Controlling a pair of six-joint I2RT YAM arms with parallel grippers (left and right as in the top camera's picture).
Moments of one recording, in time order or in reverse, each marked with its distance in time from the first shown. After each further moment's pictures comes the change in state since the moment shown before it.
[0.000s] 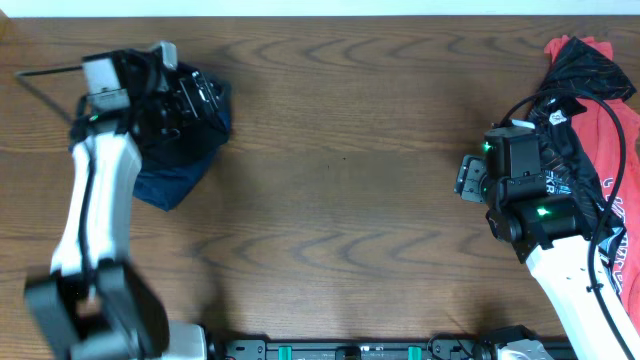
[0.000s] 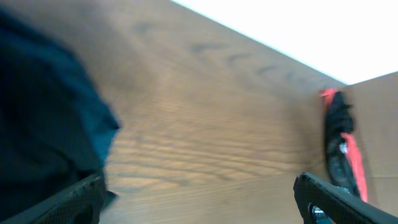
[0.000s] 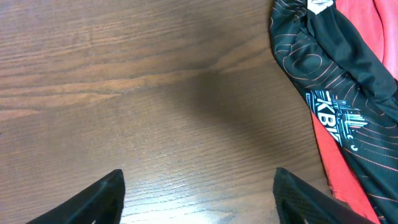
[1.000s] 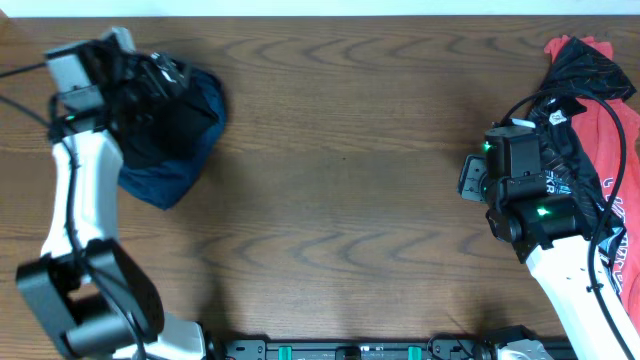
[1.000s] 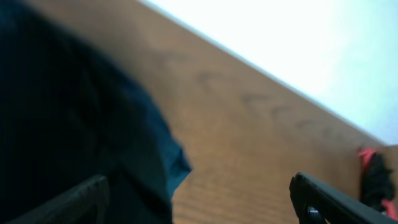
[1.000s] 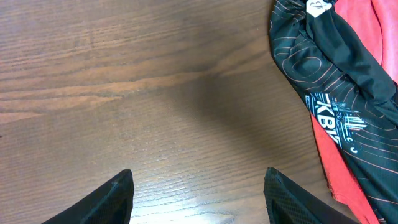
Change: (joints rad) left arm 0.076 0.117 0.040 0.119 -0.140 -0.093; right arm 0.000 0.000 0.000 0.009 0.003 0.000
